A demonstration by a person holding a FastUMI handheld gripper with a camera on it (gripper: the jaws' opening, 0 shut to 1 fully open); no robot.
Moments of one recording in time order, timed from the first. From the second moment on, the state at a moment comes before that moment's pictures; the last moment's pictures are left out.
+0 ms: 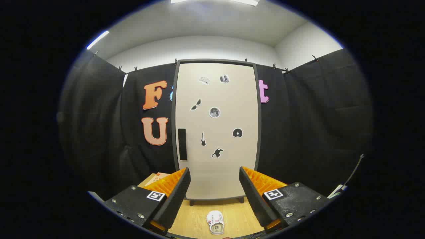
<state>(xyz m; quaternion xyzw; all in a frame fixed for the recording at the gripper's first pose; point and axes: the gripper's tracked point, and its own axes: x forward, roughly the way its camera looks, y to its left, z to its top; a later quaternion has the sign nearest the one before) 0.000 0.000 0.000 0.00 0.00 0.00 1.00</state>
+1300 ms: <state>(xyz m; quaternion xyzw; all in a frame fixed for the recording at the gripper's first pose) 0.018 0.012 -0.008 0.00 0.01 0.02 1.00</state>
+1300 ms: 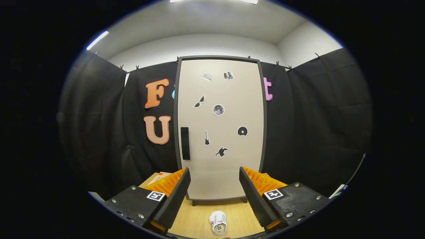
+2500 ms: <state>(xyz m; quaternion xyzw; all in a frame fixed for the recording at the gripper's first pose) 0.213 0.140 -0.018 0.00 0.04 0.15 0.99</state>
